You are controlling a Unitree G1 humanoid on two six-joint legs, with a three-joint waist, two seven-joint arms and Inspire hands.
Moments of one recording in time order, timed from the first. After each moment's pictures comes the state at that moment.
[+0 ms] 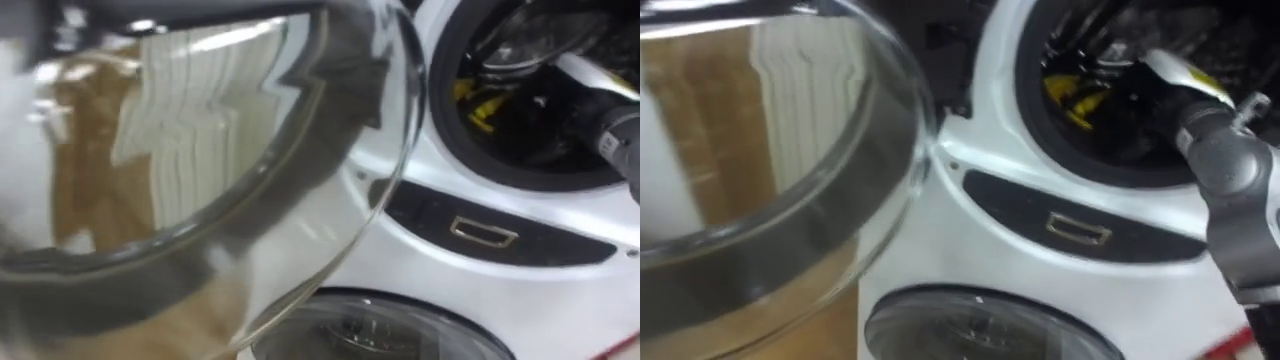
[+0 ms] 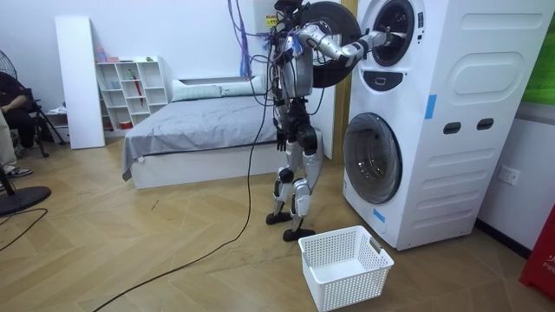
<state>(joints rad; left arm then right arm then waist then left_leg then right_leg) 0.10 0.33 0.08 1.11 0.29 0.23 0.06 -0.56 -0.71 0.07 0.01 -0.49 0.32 0.43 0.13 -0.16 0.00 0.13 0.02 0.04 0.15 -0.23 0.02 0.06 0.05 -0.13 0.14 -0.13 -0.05</state>
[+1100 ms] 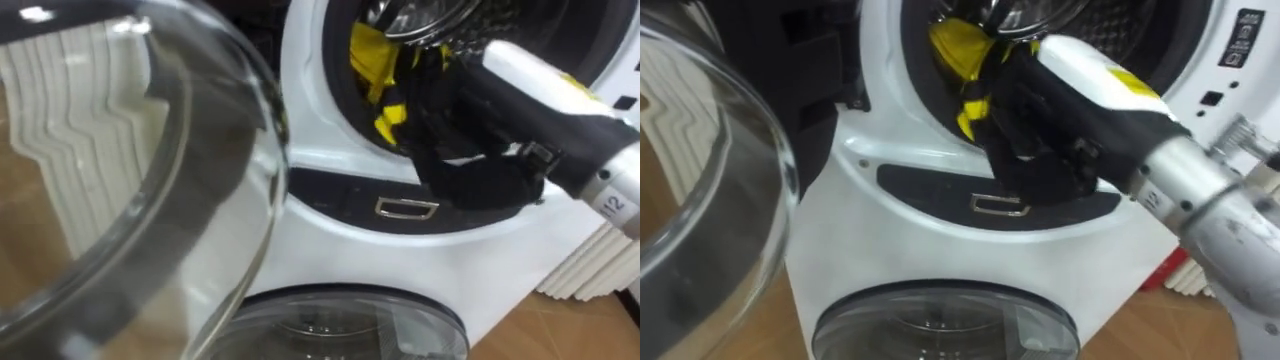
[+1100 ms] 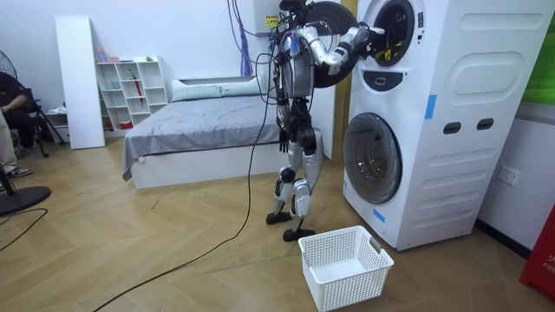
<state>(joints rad) 0.25 0.27 0.18 1.13 0.29 0.14 0.08 -0.16 -0.63 -0.14 -0.66 -0.30 0.23 0.55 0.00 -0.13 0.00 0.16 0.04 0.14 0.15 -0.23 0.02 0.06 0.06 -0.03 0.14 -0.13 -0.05</state>
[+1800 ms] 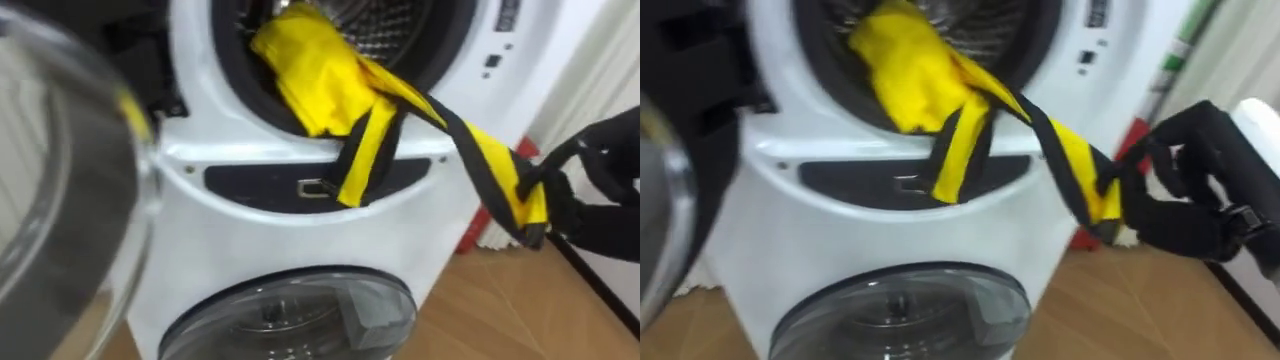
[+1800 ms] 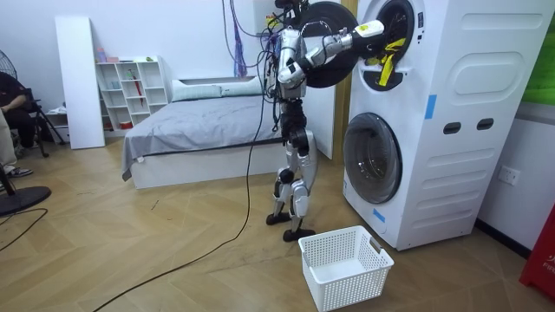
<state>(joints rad) 0.32 0.26 0.26 1.12 0.29 0.07 0.09 0.22 -0.50 -0.51 -0.67 -0.30 0.12 0.35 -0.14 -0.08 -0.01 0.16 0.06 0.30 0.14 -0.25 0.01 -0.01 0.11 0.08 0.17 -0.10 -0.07</state>
